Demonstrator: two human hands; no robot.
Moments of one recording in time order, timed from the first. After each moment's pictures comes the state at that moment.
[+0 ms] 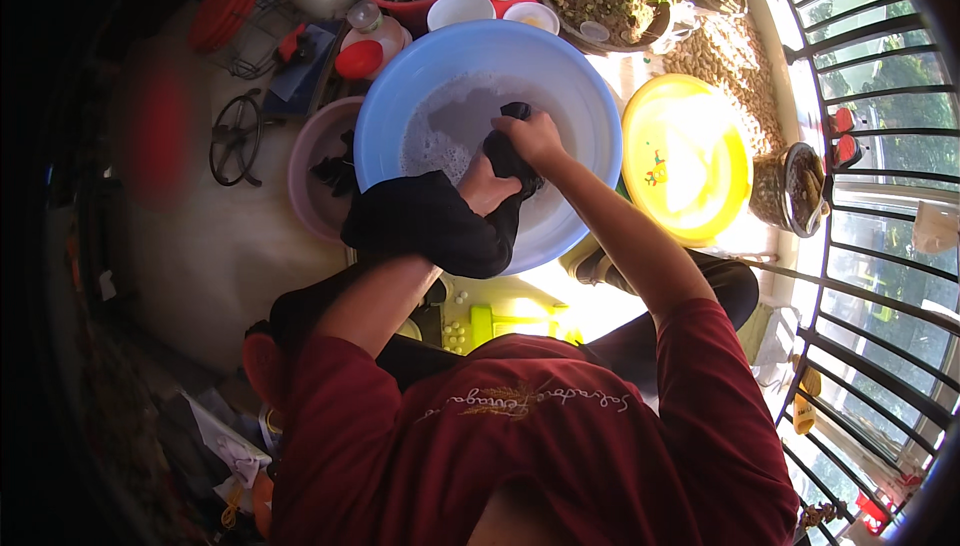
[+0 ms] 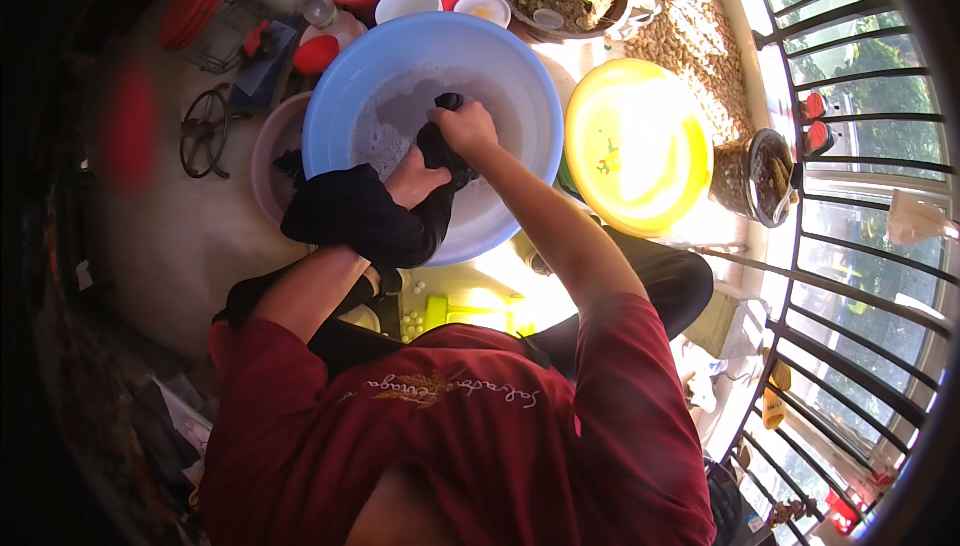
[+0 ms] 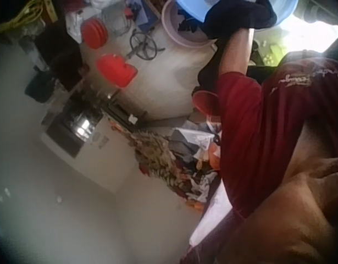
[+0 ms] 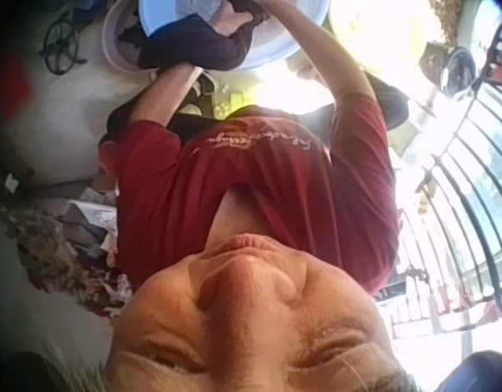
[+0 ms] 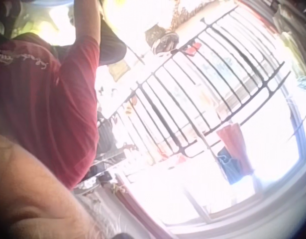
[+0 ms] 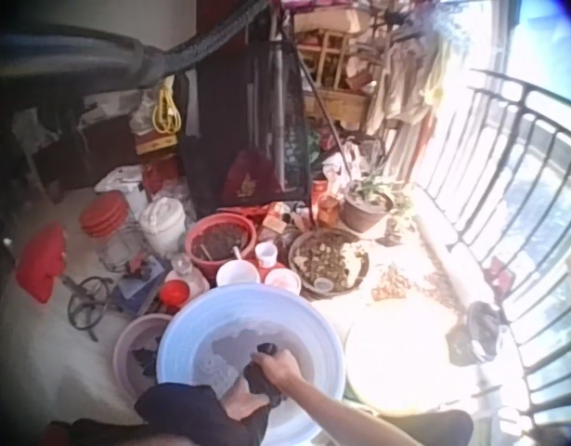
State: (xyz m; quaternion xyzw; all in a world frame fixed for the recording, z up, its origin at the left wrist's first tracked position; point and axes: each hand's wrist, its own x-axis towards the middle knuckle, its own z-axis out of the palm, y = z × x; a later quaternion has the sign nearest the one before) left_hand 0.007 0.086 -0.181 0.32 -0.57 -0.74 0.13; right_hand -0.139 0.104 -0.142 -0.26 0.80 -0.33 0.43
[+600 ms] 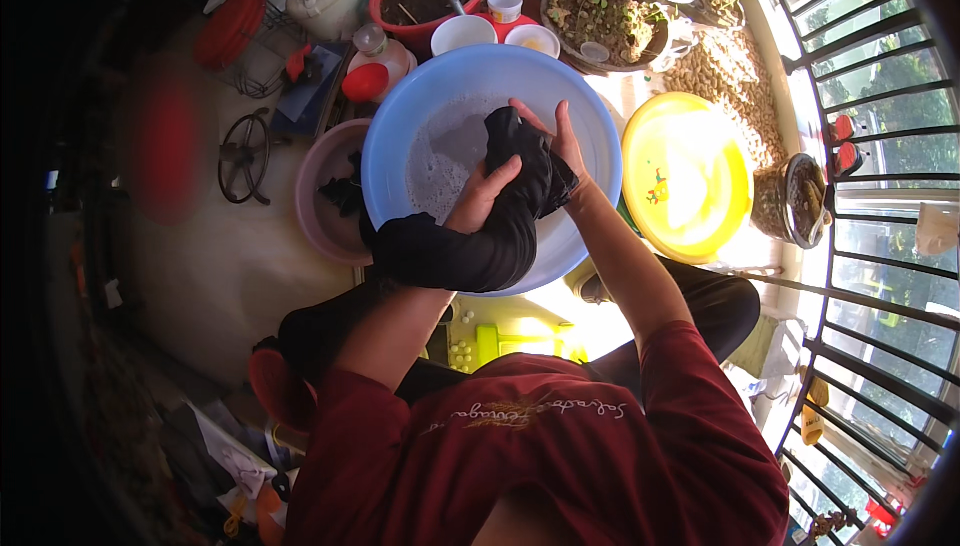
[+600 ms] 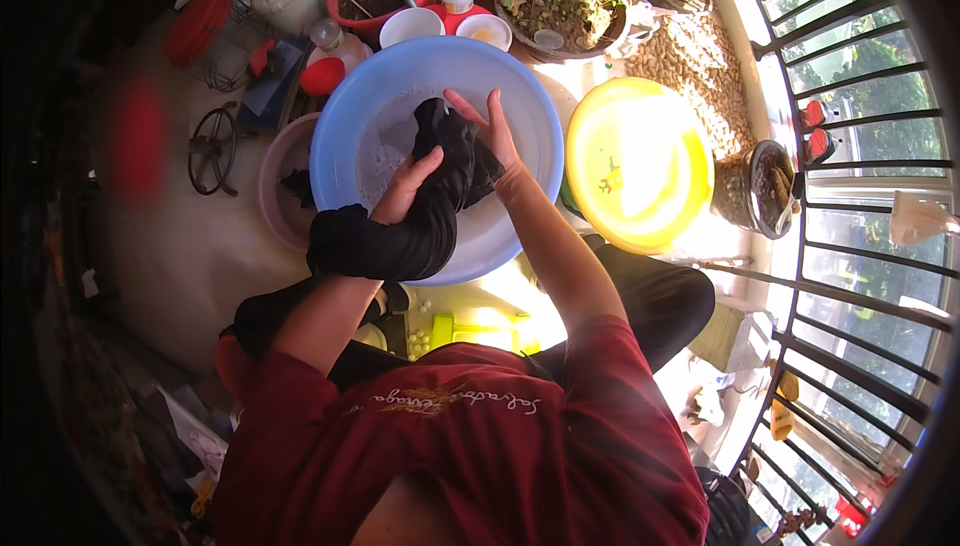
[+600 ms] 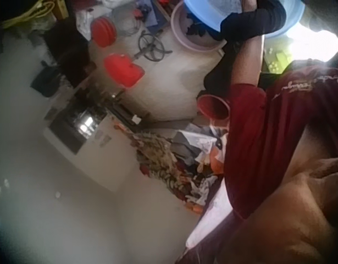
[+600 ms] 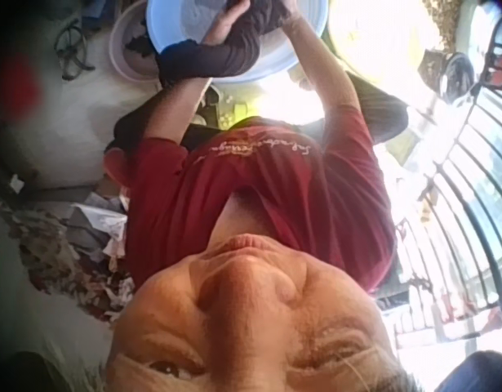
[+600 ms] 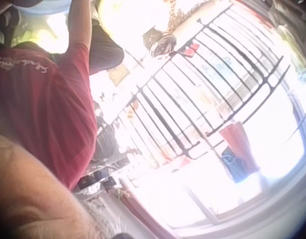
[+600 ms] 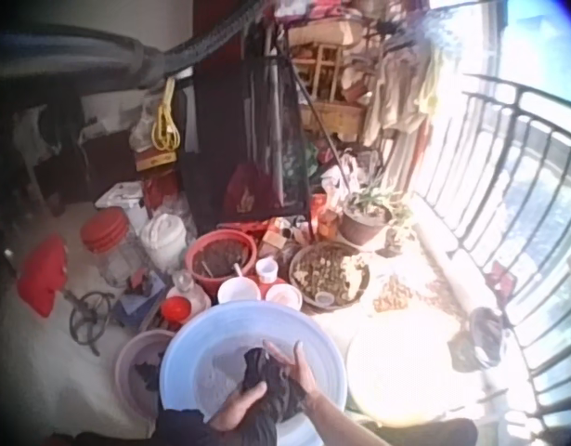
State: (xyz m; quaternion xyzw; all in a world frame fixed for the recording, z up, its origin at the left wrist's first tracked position) left_hand -0.007 0.091 -0.091 0.22 -0.30 -0.91 0.19; right_hand -0.156 0.122 -0.136 -0.09 0.23 -0.67 0.70
